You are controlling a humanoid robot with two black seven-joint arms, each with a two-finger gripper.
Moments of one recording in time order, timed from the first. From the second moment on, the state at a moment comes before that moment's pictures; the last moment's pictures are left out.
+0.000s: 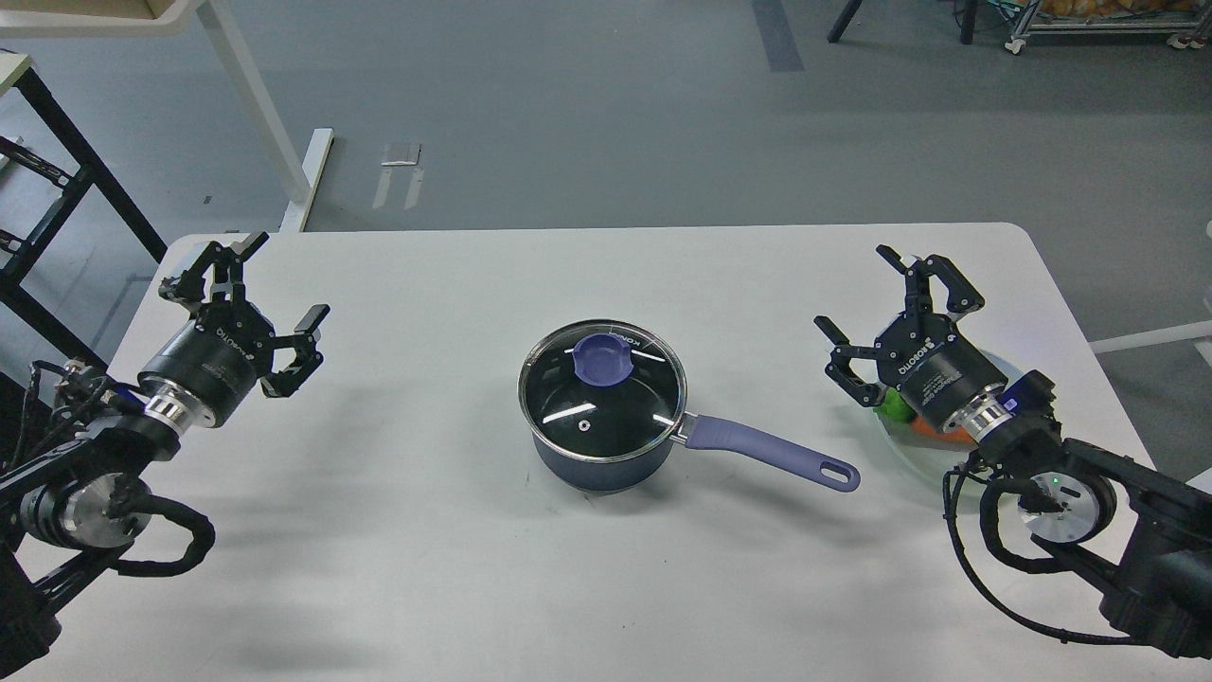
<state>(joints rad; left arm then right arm) -0.37 0.66 -0.71 -1.15 0.09 -0.26 -0.42 0.54 -0.52 0.42 0.97 0.03 0.49 0.49</state>
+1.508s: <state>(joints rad) -0.54 0.70 -0.70 -1.15 0.25 -0.30 -0.48 1.45 -0.84 -0.24 1.53 -1.55 0.30 0.49</state>
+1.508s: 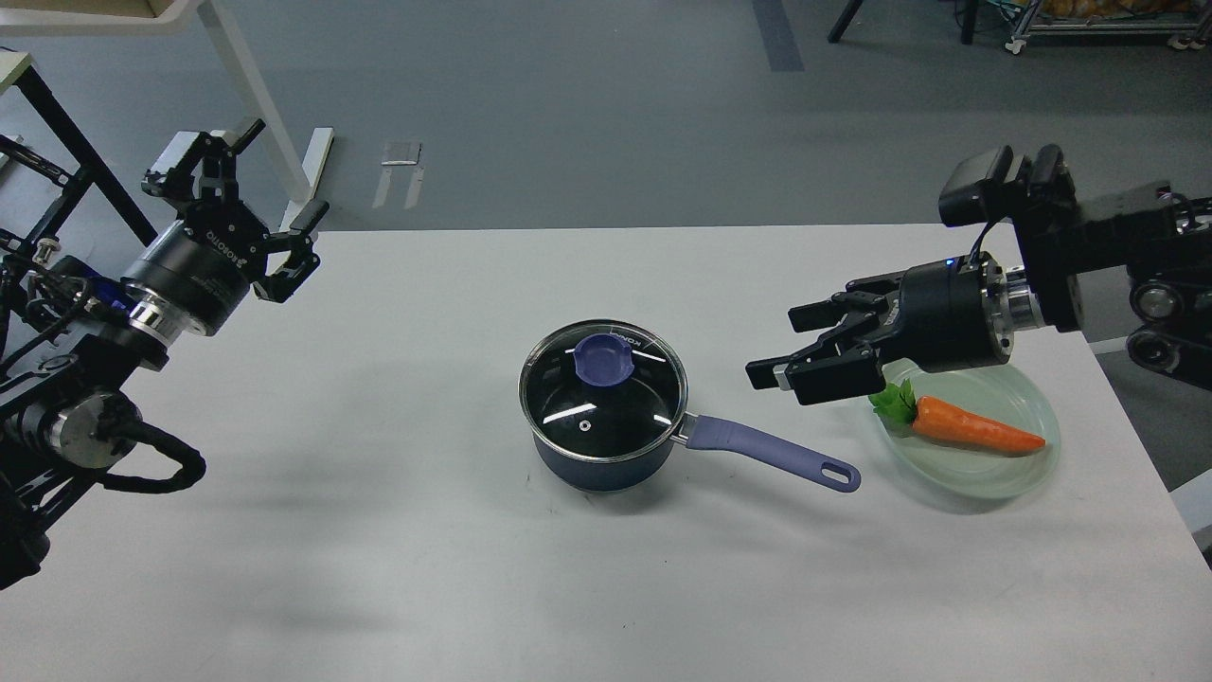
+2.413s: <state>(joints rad) -0.57 0.70 -0.70 -1.18 0.29 -0.30 -0.48 1.37 -0.63 -0.43 1.37 -1.69 0.23 0.49</state>
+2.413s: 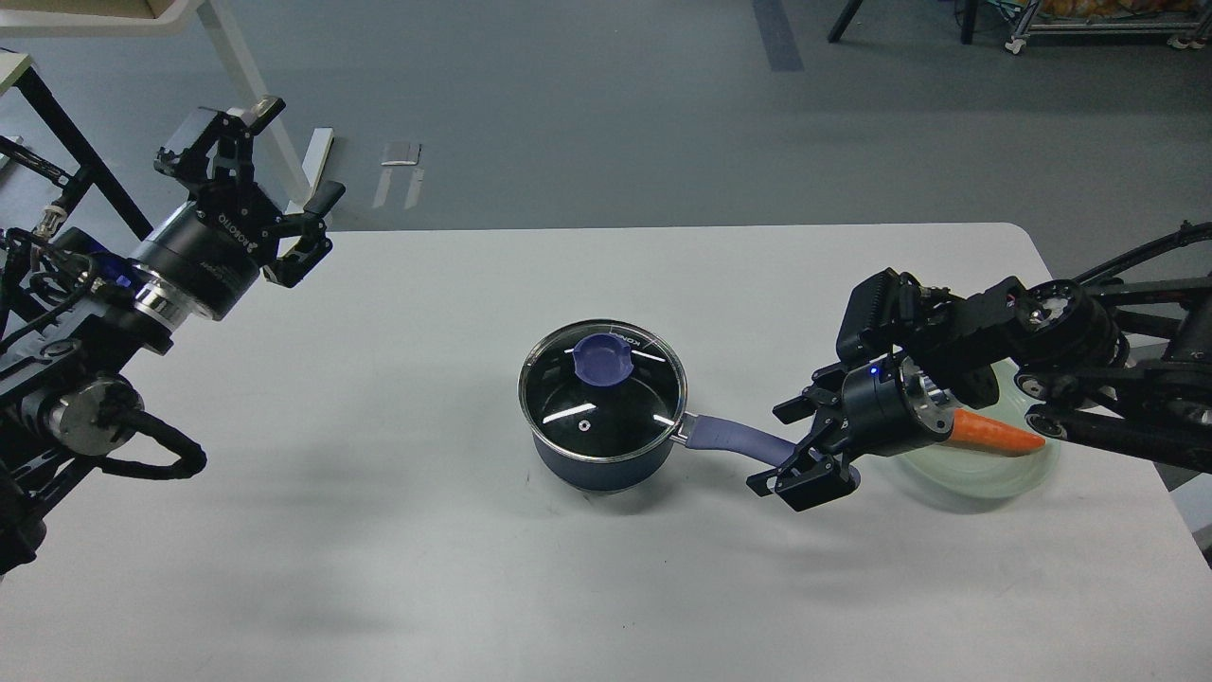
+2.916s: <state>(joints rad) -0.57 0.70 -0.70 -1.19 0.29 -0.30 -0.48 1.35 -0.61 -0.45 1.35 -1.69 0.21 0.49</state>
